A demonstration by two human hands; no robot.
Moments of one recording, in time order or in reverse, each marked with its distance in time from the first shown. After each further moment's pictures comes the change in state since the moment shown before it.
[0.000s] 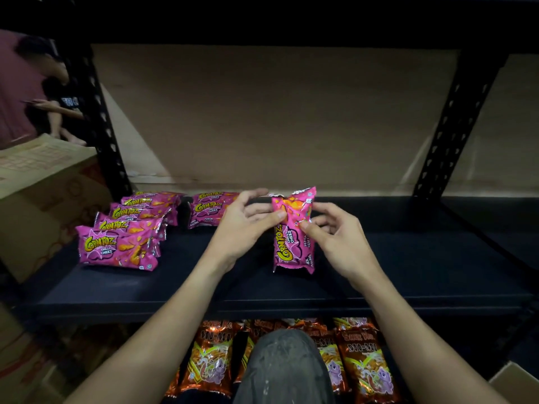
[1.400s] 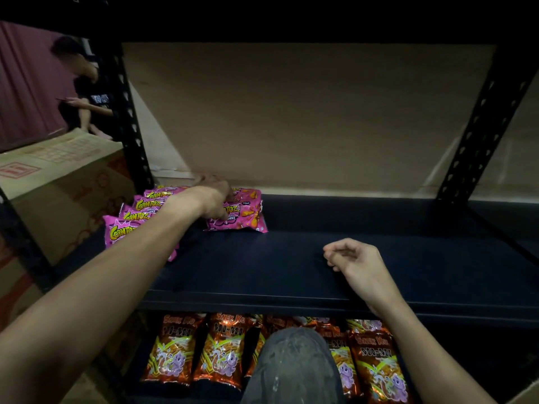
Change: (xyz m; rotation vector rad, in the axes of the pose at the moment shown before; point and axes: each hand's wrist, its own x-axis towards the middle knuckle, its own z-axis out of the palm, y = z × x) left_hand 0.077 0.017 -0.106 1.661 -0.155 -0.168; right_hand -0.010 0.063 -0.006 -0.063 0.009 0.168
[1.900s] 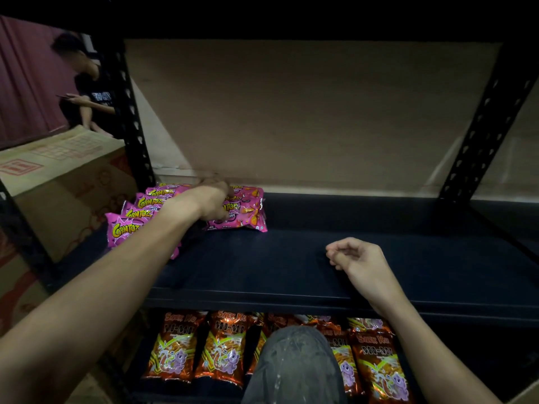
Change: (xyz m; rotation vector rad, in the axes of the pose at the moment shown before) left_hand -0.012 -0.004 0.004 -0.086 -0.009 0.010; right_hand -0.002 -0.002 0.000 -0.037 0.005 -0.021
